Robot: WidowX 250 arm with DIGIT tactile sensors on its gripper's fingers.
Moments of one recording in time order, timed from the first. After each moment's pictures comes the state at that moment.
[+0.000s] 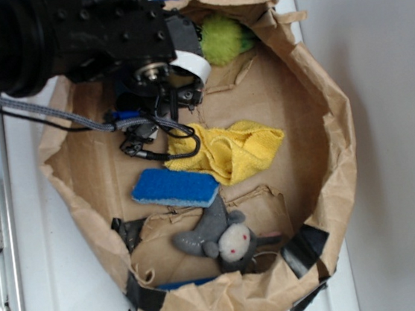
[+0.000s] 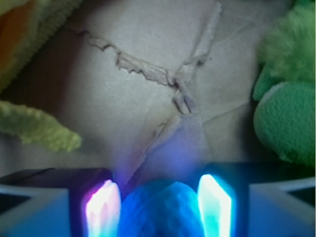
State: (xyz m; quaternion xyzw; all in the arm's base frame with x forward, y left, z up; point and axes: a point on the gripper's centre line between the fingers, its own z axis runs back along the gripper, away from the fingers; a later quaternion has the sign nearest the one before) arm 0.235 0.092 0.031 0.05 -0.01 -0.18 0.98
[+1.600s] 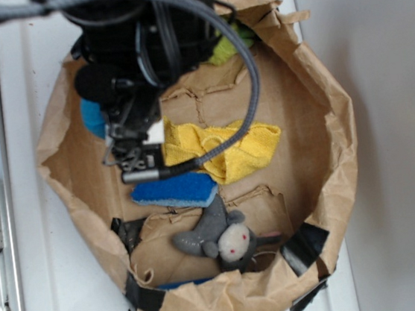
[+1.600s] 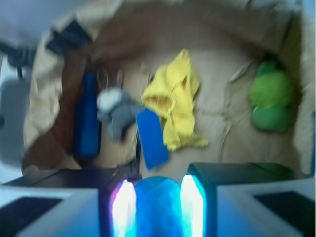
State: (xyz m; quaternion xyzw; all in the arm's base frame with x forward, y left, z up) arm 0.230 0.044 0.187 -0.10 -0.06 0.00 0.99
